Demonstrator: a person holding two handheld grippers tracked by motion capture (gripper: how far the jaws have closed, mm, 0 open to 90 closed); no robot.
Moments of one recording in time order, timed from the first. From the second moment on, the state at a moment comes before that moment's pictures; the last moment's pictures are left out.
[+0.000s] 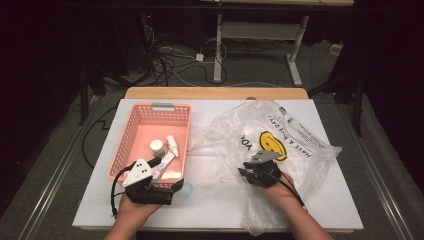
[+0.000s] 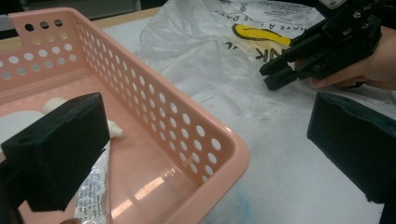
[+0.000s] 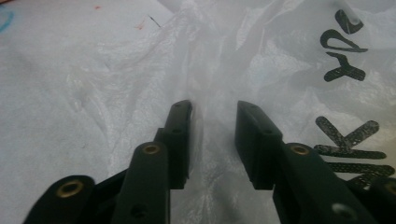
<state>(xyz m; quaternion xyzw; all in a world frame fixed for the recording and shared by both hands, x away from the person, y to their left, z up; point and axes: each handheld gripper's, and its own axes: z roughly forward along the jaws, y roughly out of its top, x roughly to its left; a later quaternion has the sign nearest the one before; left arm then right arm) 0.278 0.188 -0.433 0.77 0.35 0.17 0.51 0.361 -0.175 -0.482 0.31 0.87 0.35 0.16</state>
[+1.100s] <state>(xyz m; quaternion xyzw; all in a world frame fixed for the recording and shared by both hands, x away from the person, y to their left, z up) 0.279 0.188 -0.433 0.77 0.36 0.16 0.51 0.369 -0.199 -0.480 0.38 0.82 0.39 0.17</state>
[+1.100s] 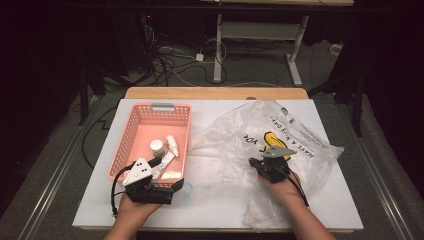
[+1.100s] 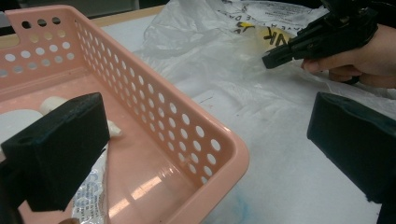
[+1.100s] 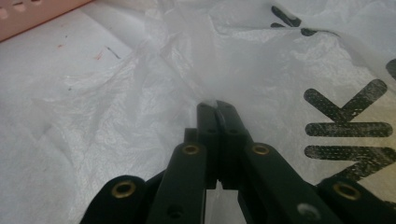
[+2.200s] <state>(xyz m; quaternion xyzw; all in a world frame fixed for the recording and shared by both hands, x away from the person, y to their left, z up) 0.280 0.190 -0.433 0.77 0.35 0.17 0.51 0.364 -0.243 -0.433 0.38 0.75 0.48 0.23</state>
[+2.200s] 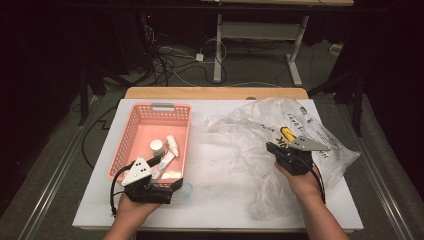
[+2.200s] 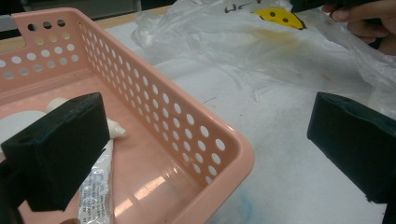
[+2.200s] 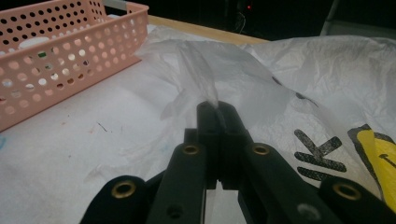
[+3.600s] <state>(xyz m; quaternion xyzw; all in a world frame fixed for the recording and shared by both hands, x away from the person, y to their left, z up) 0.281 0.196 -0.428 0.75 0.38 0.17 0.51 0.352 -0.264 -0.380 0.36 0.70 0.54 0.29</state>
